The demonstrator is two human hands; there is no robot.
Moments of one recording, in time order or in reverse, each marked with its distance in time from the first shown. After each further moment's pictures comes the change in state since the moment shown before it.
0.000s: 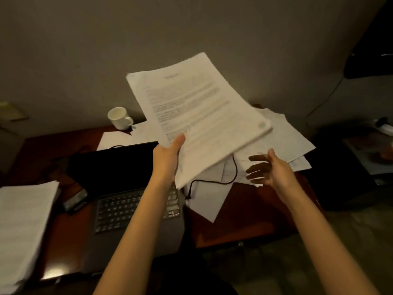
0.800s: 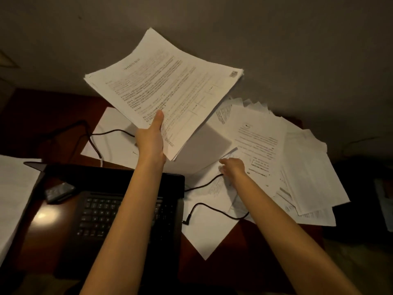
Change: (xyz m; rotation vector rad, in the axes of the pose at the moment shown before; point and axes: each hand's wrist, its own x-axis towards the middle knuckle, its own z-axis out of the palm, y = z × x) left_hand 0.174 0.014 -0.015 -0.324 0.471 -0.227; right_hand 0.253 0.038 0.134 -0.283 0.097 0.425
